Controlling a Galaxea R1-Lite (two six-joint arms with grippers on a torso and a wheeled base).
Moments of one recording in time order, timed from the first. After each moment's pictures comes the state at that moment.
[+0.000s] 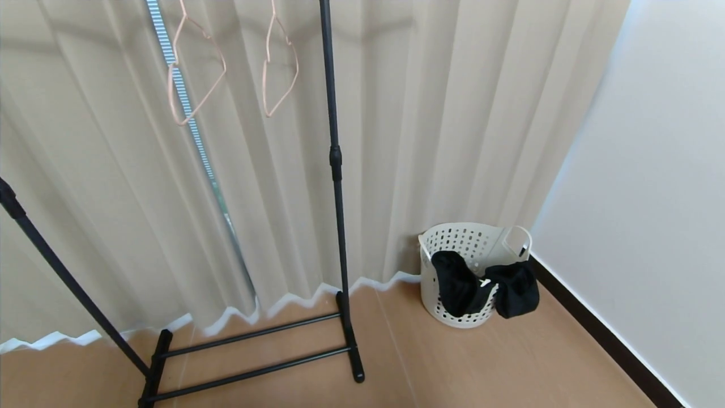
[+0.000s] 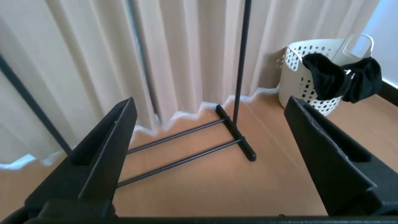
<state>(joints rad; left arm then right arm) -0.01 0.02 0.00 0.02 -0.11 0.07 0.01 0.00 0.00 -0.11 0.00 -0.01</state>
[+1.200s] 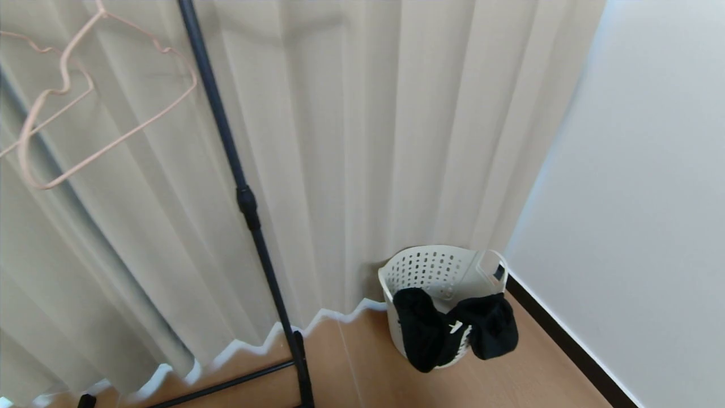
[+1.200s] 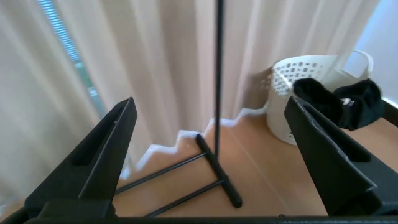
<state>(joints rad) -0.01 0.02 0.00 0.02 -0.10 0.06 0.01 0.01 0.00 -0.11 -0.01 -0.01</state>
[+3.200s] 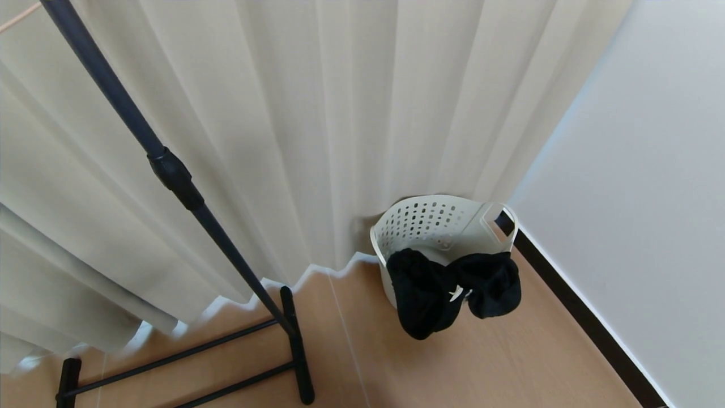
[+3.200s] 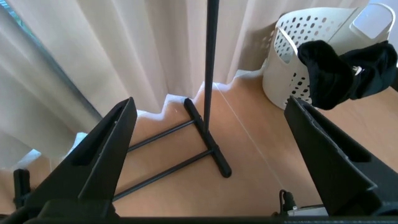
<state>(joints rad) 0.00 0.02 0.00 0.02 -0.08 0.05 0.01 0.01 0.00 -0.10 0.02 -0.04</state>
